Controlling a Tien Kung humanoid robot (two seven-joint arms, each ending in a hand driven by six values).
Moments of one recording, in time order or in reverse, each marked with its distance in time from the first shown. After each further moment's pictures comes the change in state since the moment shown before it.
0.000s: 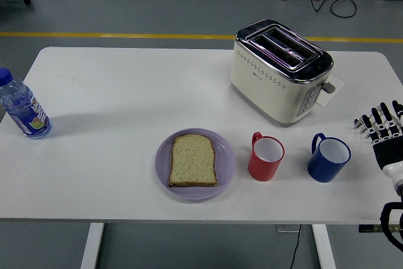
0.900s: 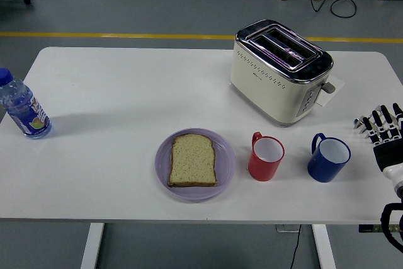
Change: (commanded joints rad) left arm 0.007 -0.001 0.009 0.001 -0.004 -0.001 0.000; right arm -0.005 0.004 0.006 -0.006 0.005 -0.006 -0.003
